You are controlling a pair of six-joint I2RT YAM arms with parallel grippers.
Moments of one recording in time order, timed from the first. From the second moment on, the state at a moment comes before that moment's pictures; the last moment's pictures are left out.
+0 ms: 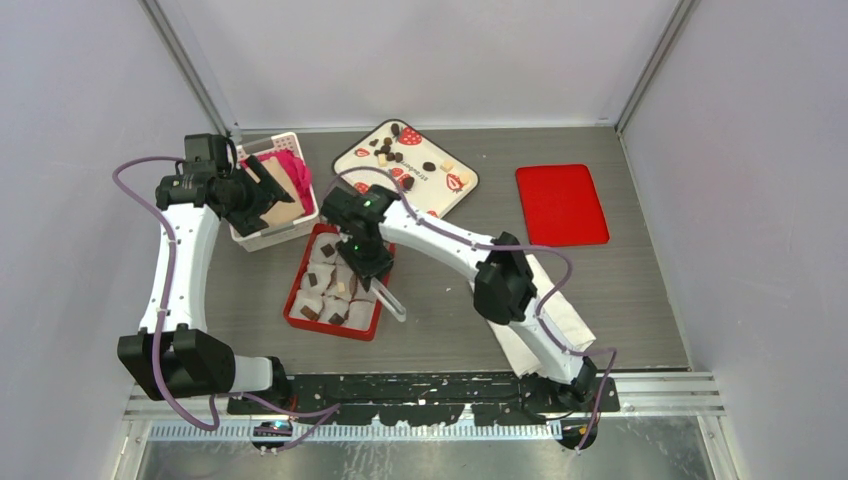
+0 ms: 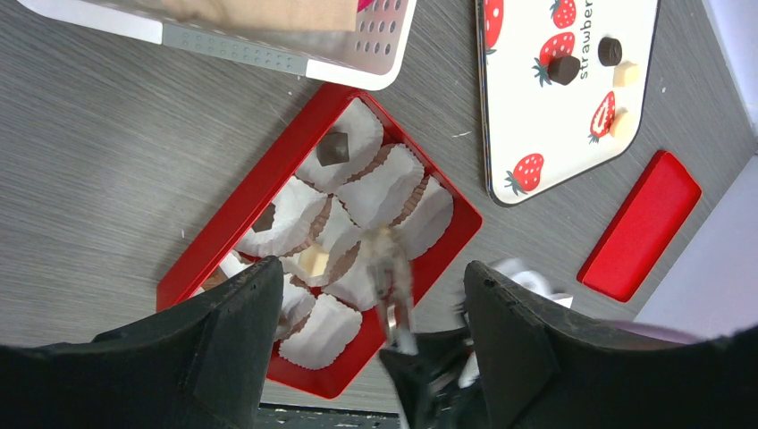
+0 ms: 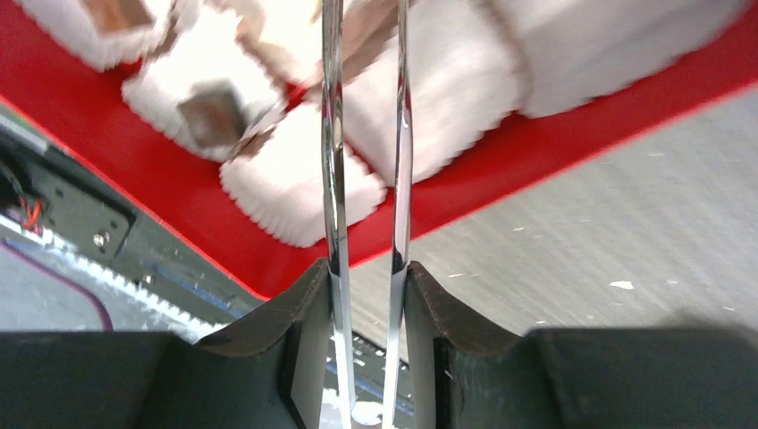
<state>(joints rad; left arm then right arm) 0.11 1.34 1.43 -1.03 0.16 -0.65 1.03 2.32 2.26 -1.29 -0.12 0.33</state>
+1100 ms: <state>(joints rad) 0.11 1.36 1.43 -1.02 0.16 -0.65 0.62 2.48 2.45 -1.32 0.01 0.34</state>
